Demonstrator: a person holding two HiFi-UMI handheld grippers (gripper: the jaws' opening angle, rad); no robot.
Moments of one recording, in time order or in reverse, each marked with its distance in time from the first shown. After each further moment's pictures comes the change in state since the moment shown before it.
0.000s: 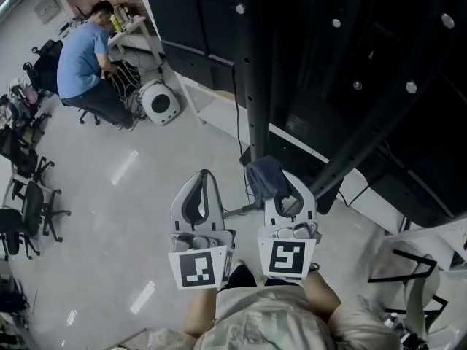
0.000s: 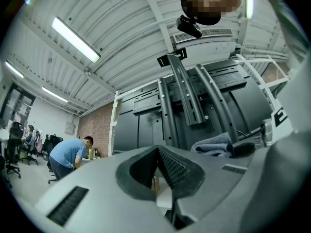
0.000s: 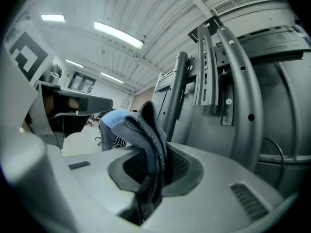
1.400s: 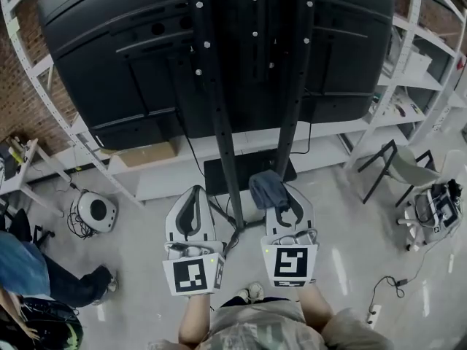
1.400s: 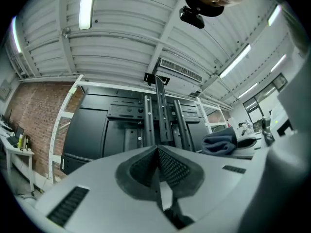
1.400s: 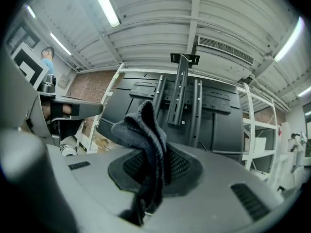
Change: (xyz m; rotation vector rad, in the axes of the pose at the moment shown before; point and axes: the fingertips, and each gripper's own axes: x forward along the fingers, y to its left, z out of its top) left arm -0.004 0.073 0.035 -0.144 -0.109 -0.760; right arm -0.076 0.091 0.078 0.007 0.106 -0.798
